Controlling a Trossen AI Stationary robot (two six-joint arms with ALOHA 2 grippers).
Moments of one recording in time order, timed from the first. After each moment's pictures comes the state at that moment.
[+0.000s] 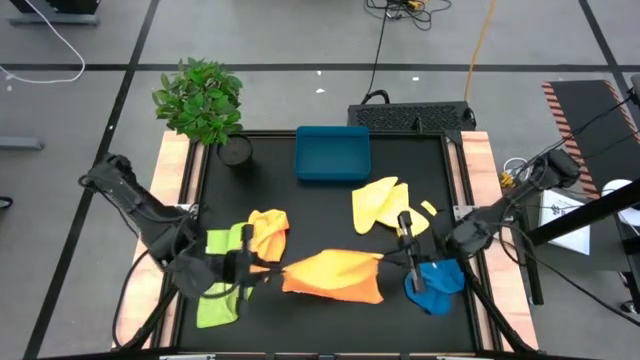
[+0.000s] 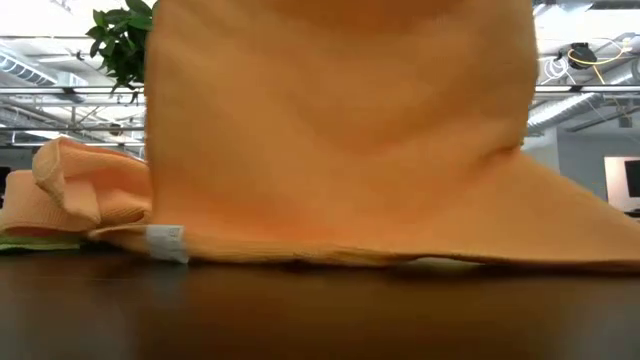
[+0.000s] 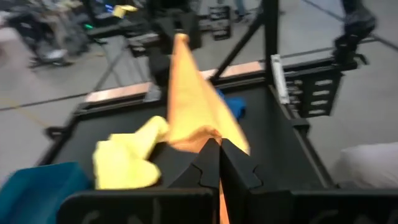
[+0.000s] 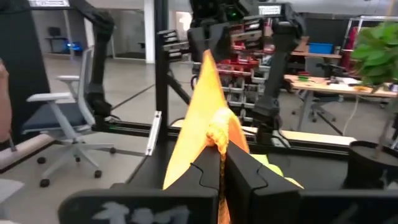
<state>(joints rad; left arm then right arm) -0.74 1.32 1.24 -0.33 -0.73 -0.11 0.62 1.05 0.63 0.43 0.46 -0.02</state>
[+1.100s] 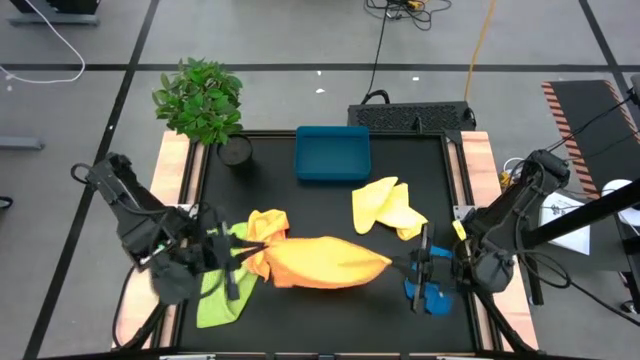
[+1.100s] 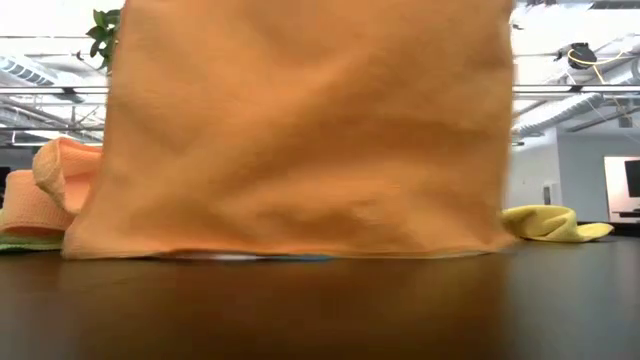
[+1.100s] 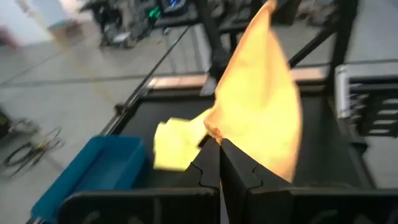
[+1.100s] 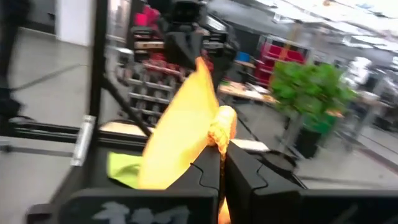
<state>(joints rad) -0.78 1.32 1.43 -0.71 -0.99 -0.36 0.86 1.22 0.95 0.28 1.05 -0.21</state>
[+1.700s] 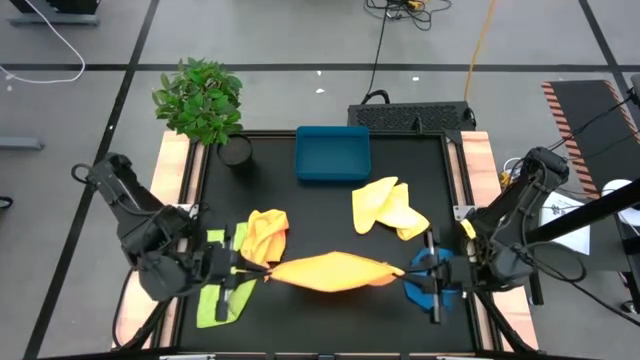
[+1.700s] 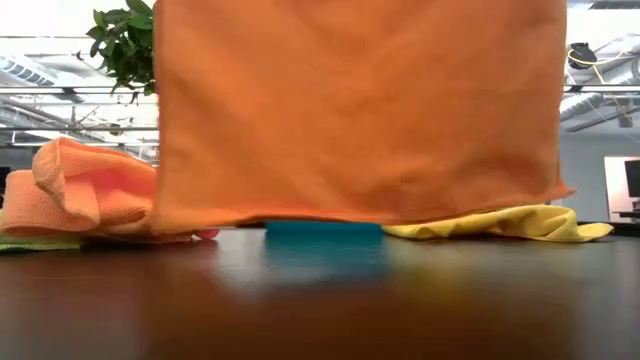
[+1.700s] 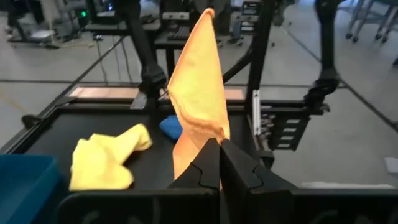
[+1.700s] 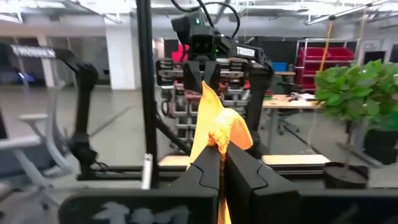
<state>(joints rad) -0.82 1.32 1.43 -0.47 -0.76 -0.31 0.94 1.19 0.94 0.42 0.94 -0.10</state>
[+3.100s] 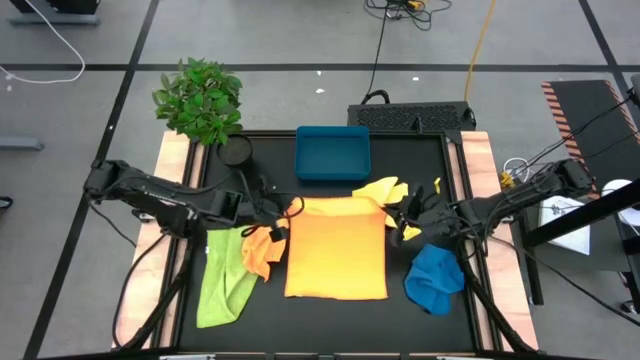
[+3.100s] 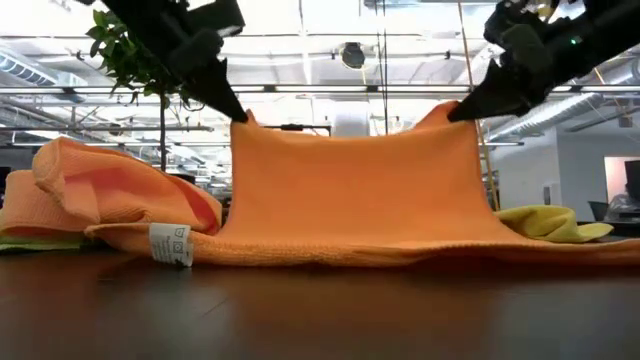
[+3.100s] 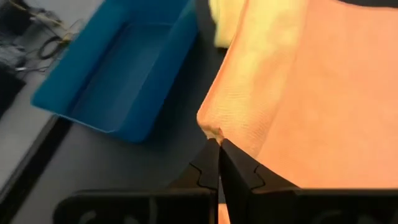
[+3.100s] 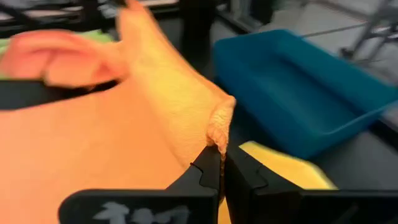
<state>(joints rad) -0.14 1.32 0.86 -0.36 -0.50 -0.18 0.30 0.94 0.41 -0.03 0.67 0.35</state>
